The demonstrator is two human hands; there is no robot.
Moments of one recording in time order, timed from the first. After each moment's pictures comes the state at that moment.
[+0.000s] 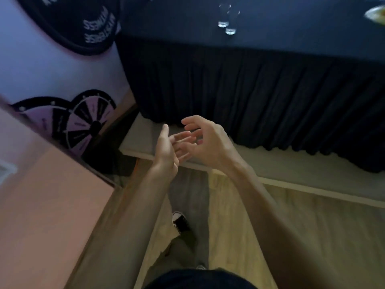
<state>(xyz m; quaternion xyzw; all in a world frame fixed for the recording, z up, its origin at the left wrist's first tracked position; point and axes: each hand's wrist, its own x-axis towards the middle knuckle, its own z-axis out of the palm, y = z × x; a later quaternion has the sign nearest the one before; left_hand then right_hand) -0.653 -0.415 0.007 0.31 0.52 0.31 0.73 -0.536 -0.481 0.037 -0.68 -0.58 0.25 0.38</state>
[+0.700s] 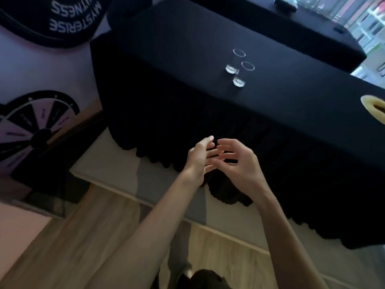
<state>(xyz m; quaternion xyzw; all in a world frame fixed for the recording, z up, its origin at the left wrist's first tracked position) -0.442 -0.162 -0.020 0.32 0.44 0.27 0.80 -0.344 -0.249 0.038 -0.74 -0.52 0.23 0.36</state>
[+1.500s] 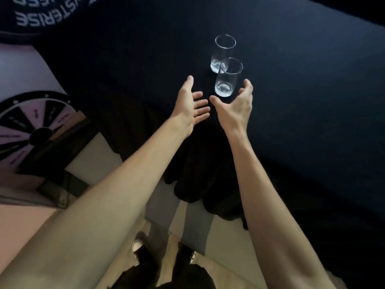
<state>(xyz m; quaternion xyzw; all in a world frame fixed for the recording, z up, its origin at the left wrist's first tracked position) -0.190 0.063 0.009 0.28 0.54 0.34 0.72 -0.073 0.039 -0.024 -0.76 -0.38 0.21 0.48</state>
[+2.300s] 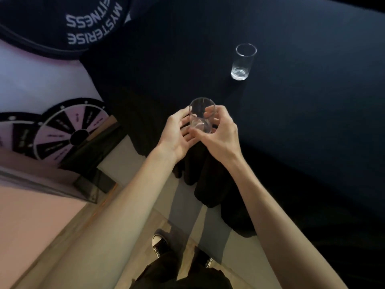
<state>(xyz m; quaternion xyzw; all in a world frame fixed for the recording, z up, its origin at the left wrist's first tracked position) -0.262 0.018 -0.002 0.20 0.54 0.40 0.71 -0.133 -0.012 -0.022 -0.61 -0.54 0.32 0.47</state>
